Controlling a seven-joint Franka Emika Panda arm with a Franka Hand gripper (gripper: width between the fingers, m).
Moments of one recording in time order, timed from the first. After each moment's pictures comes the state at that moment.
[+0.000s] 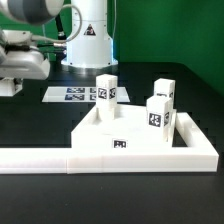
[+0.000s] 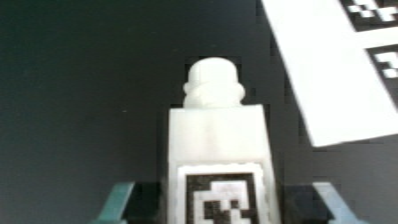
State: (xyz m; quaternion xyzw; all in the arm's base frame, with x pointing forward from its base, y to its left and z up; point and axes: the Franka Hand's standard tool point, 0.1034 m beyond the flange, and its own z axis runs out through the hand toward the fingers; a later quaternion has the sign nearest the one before) arm 0.379 -0.181 0.062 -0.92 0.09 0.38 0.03
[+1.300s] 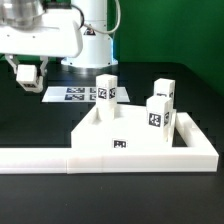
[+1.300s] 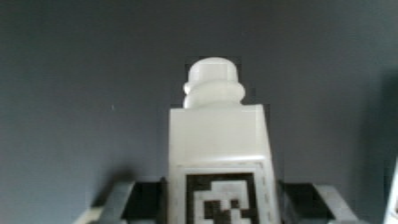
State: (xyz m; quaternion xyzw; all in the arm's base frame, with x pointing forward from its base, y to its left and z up) arm 0.463 -0.128 0.096 -0.99 0.09 0.09 0.00
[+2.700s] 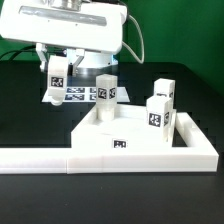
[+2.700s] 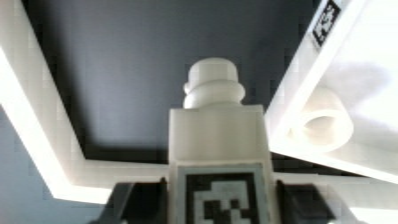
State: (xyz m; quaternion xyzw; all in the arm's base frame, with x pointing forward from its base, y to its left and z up) arm 0.525 -0.073 0.110 -0.98 0.02 -0.17 -0.07
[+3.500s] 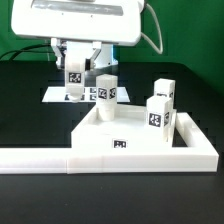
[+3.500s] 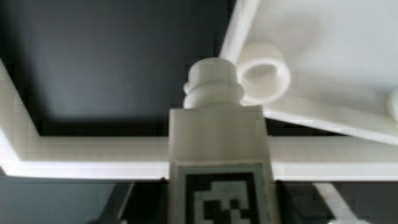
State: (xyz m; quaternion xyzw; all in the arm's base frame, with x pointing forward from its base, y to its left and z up) arm 0.566 -0.037 0.134 -0.98 0.03 -0.17 -0.03
